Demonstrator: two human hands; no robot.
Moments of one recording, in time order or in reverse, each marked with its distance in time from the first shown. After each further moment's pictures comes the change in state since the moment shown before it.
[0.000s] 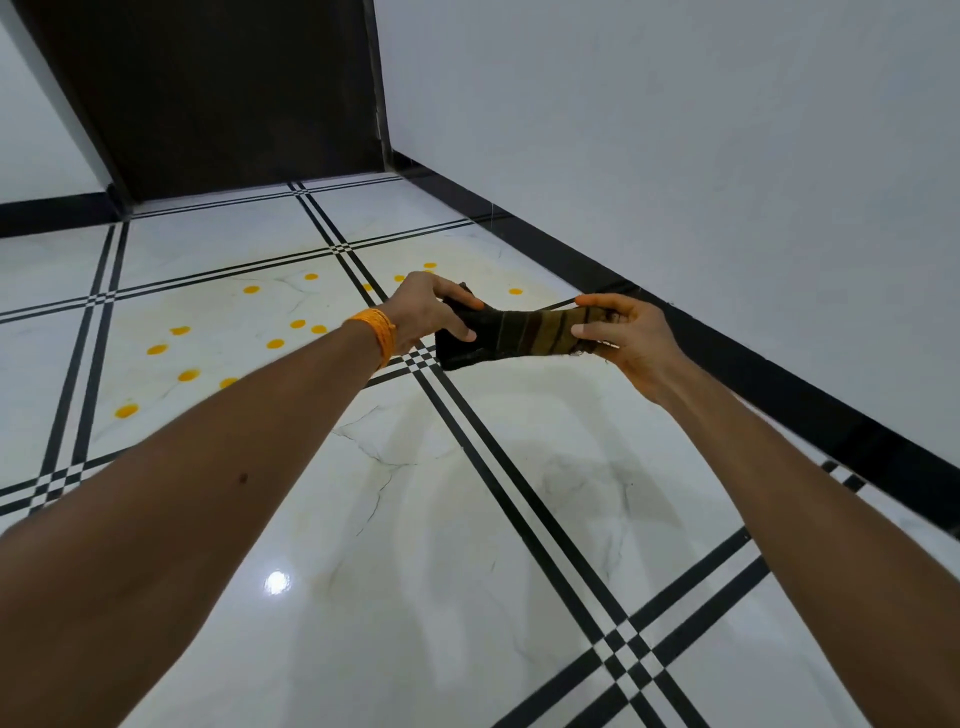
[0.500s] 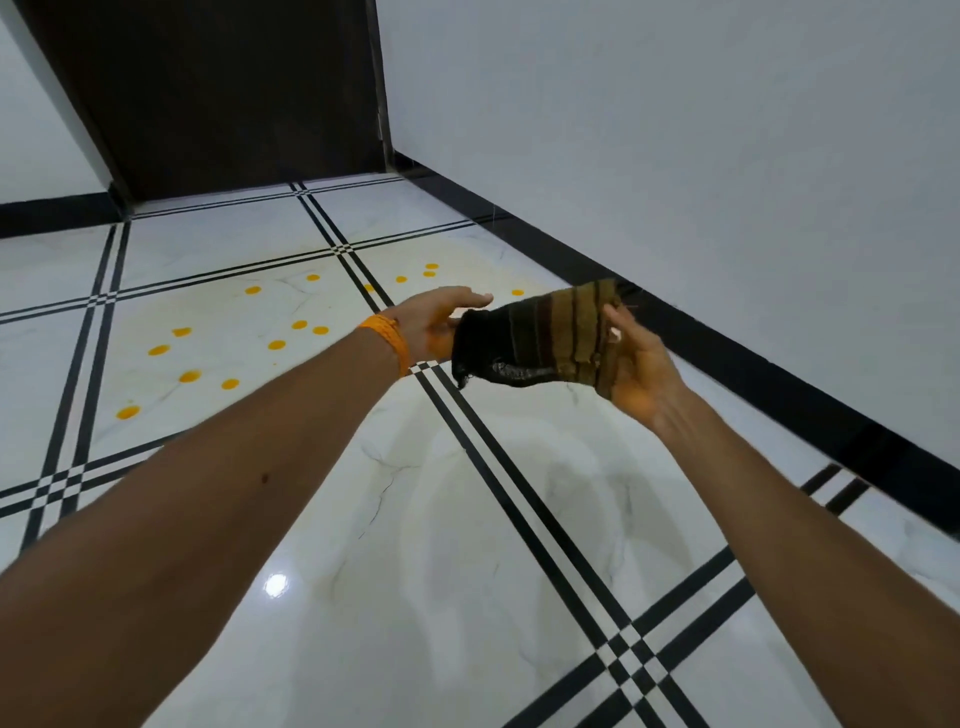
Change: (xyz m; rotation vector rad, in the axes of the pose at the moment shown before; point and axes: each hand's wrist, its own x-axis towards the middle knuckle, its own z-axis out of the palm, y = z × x) left_hand -0.003 0.007 0.014 -0.772 -0.121 -0.350; right_hand -0.010 0.013 0.010 0.715 -0.219 0.197
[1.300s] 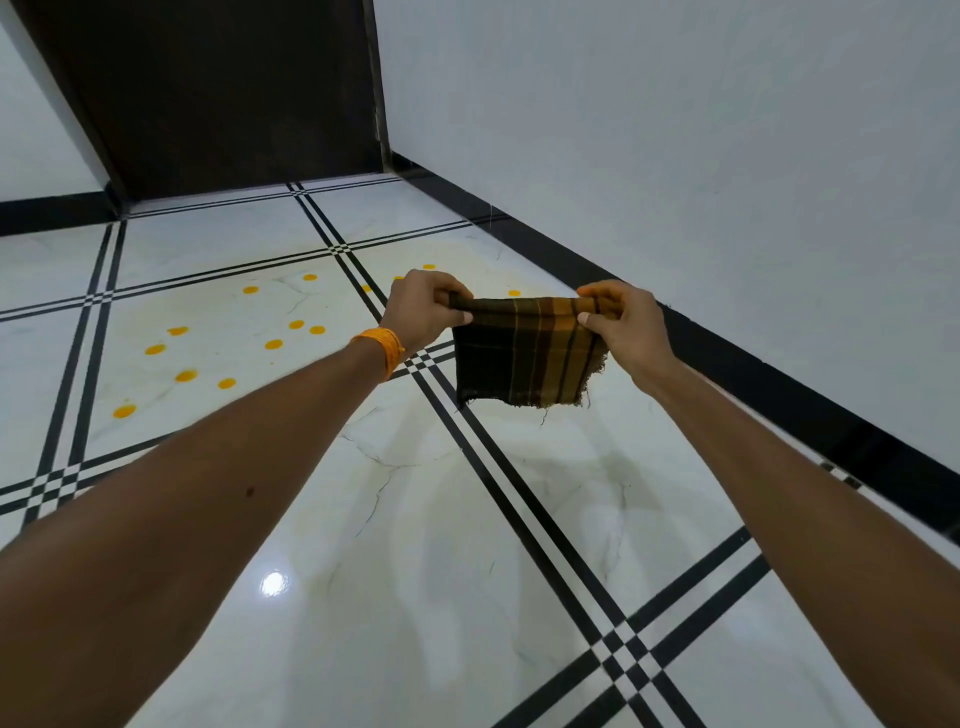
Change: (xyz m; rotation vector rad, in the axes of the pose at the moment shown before) left_hand 0.012 -0.006 -0.022 0.966 0.281 0.705; right_hand 0.020 -0.019 0.004 -1.214 0.359 -0.447
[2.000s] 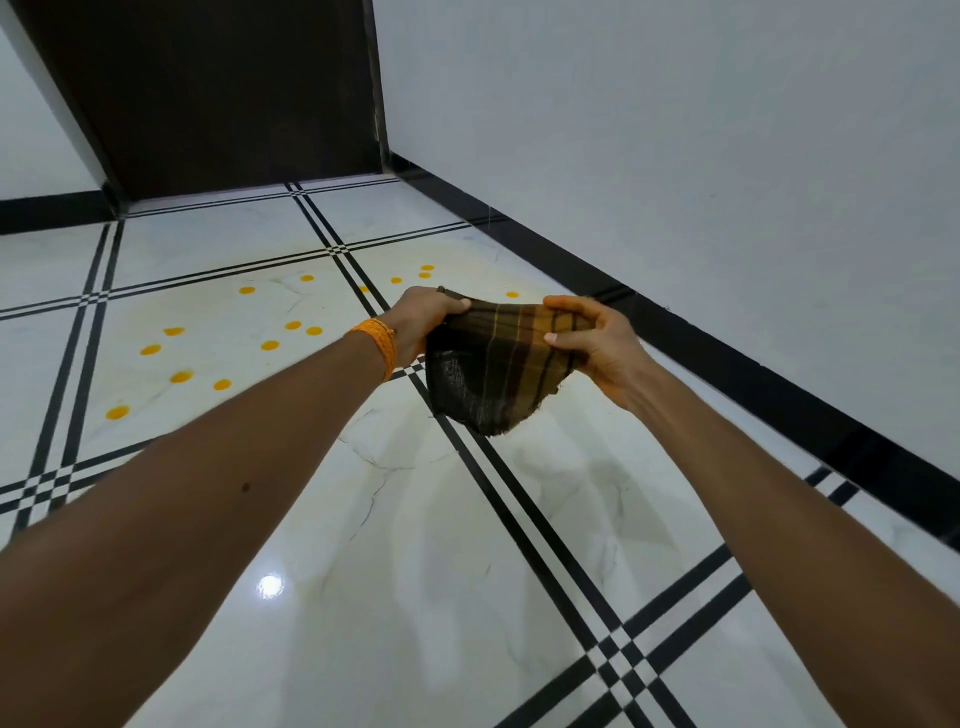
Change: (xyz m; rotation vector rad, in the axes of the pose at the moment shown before) left_hand 0.007 0.015 0.006 -0.505 -0.114 -0.559; right_hand -0.015 -0.012 0.016 0.568 -0.272 0.274
